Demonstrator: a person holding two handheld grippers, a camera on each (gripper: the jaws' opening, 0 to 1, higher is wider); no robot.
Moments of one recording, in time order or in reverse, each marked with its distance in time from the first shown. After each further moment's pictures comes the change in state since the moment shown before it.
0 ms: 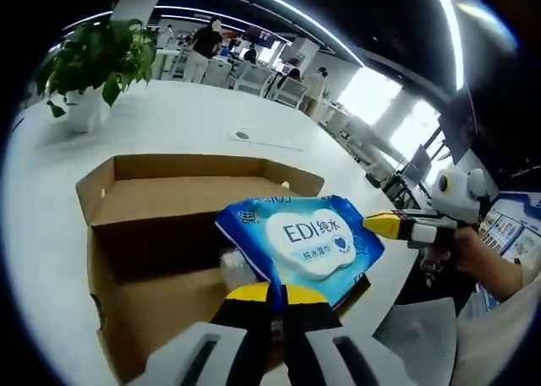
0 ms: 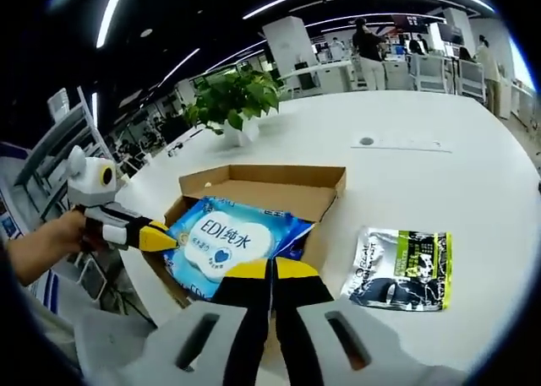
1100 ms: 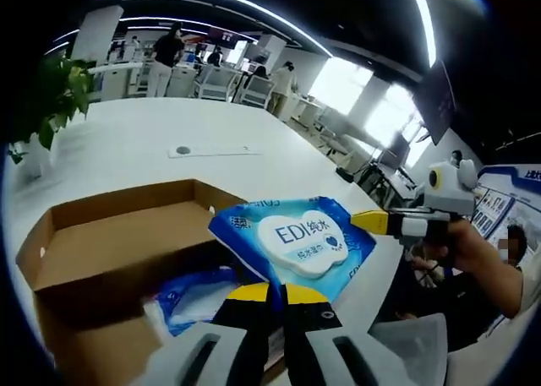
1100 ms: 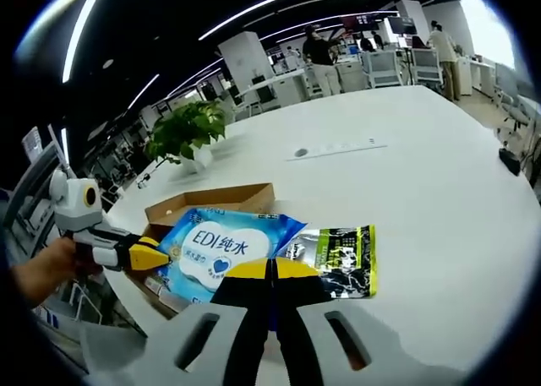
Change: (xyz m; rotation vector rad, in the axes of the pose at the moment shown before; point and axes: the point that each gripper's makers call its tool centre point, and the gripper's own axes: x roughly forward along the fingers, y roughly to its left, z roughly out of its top) left arm 0.071 -0.083 0.029 0.121 0.019 -0.091; right arm -0.072 -0.090 0.008 0.149 -0.071 -0.153
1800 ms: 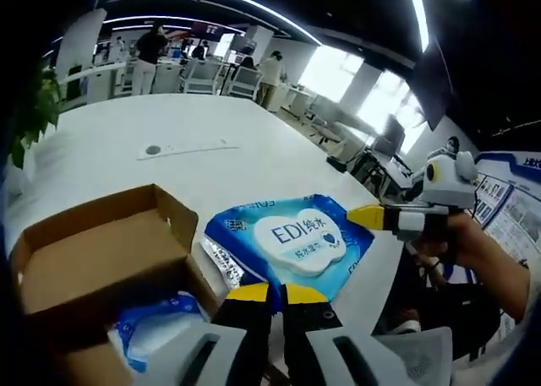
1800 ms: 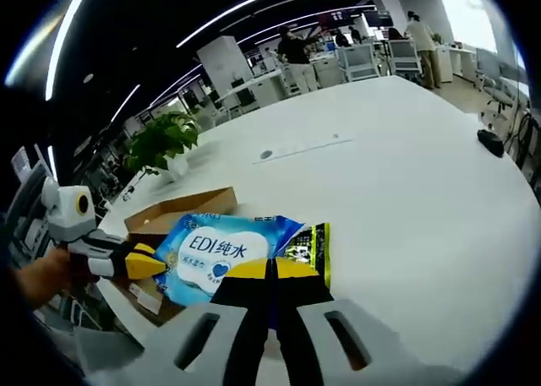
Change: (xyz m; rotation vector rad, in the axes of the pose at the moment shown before) left arm 0.059 -0.031 0.007 0.045 0.055 -0.020; right arm -0.008 -0.067 0.000 0.079 -0.002 -0.067
